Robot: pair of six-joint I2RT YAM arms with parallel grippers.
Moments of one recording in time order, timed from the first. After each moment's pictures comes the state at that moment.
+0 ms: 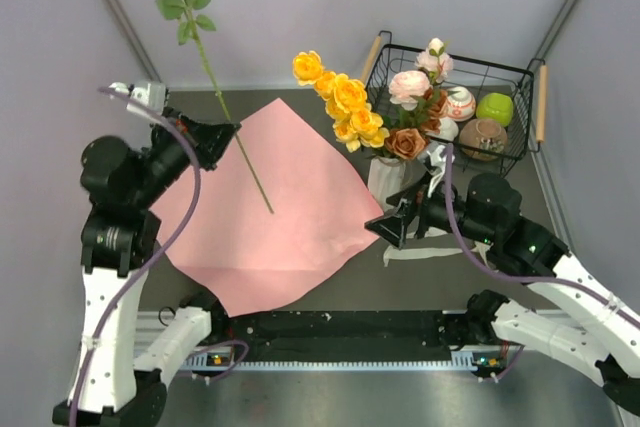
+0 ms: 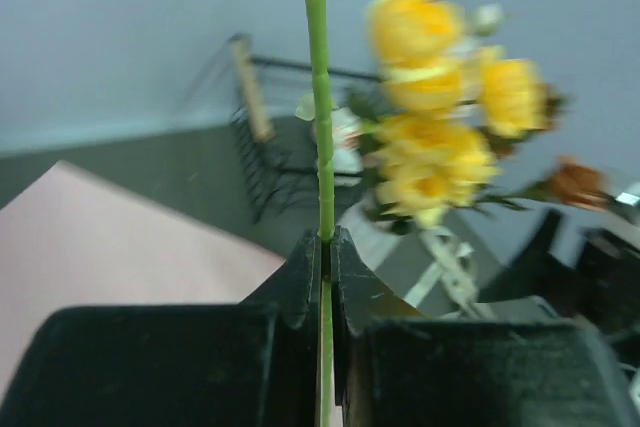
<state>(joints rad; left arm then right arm) -0.13 0.89 1.36 -0.49 0.38 -0.39 0.78 0.70 0.87 -0.38 -0.24 0.35</state>
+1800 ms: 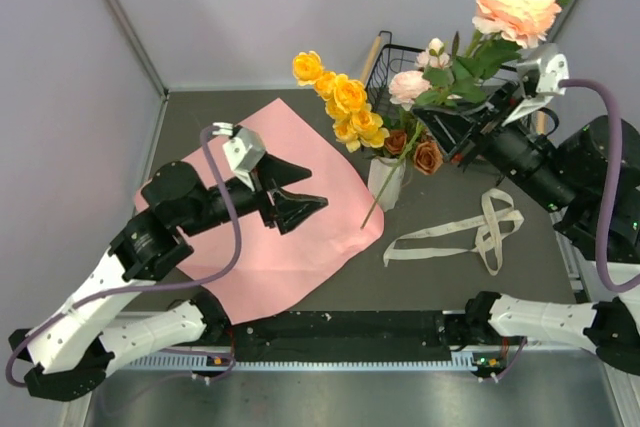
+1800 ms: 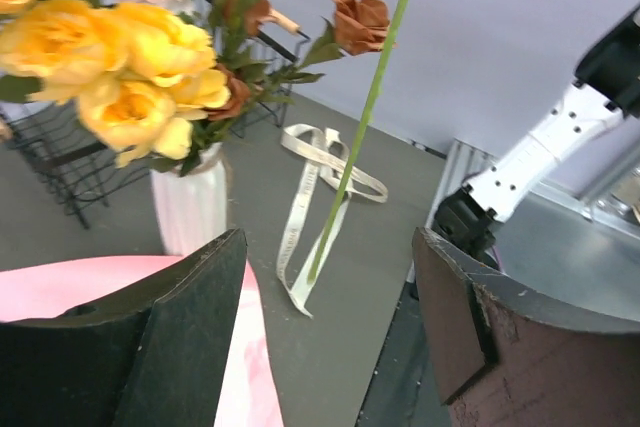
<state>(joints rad) -0.87 0.85 1.21 -0.34 0.33 -0.22 0.96 0.98 1.69 -0.49 0.11 0.11</state>
